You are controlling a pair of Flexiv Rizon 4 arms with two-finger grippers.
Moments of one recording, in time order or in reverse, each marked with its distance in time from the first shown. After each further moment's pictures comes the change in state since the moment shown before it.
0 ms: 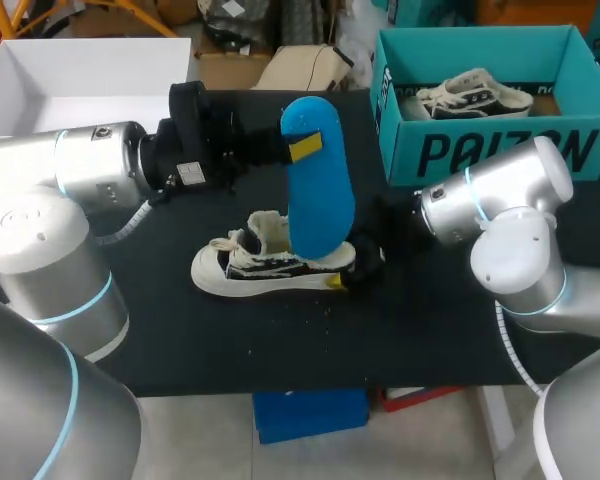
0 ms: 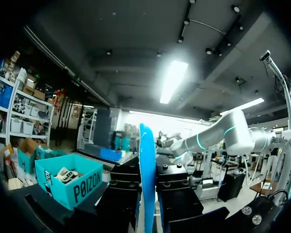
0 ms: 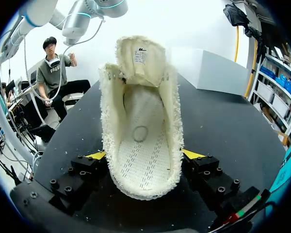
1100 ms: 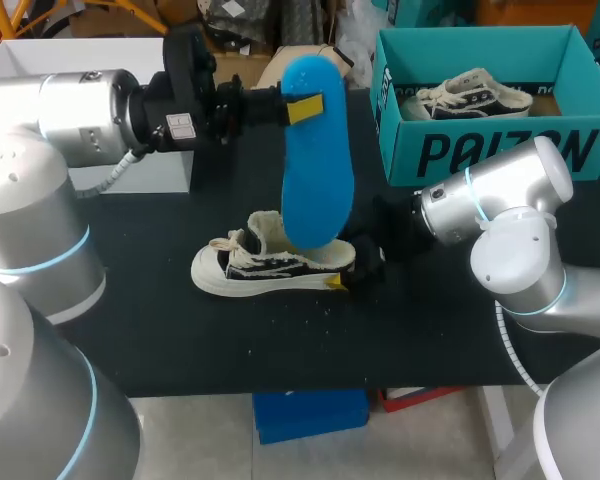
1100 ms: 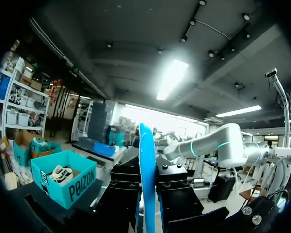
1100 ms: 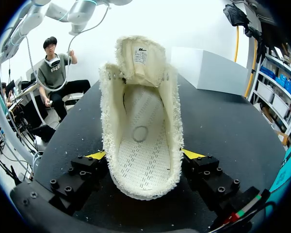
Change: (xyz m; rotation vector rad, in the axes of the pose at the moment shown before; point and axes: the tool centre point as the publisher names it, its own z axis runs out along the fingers) left arm 0.006 -0.044 0.008 -0.059 0.027 -0.067; right arm 0.000 0.000 0.000 0.000 0.000 0.000
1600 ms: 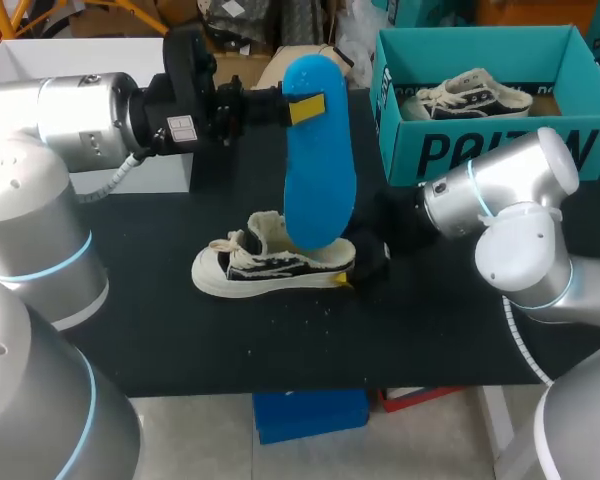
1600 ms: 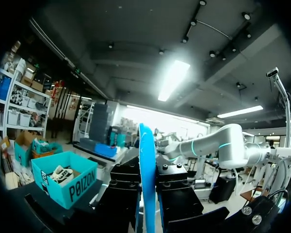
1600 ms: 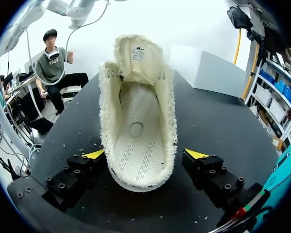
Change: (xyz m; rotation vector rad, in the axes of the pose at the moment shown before) left arm 0.004 0.001 0.002 0.006 -0.009 0.000; right arm -0.008 0.001 -0.014 0.053 -0.034 -0.056
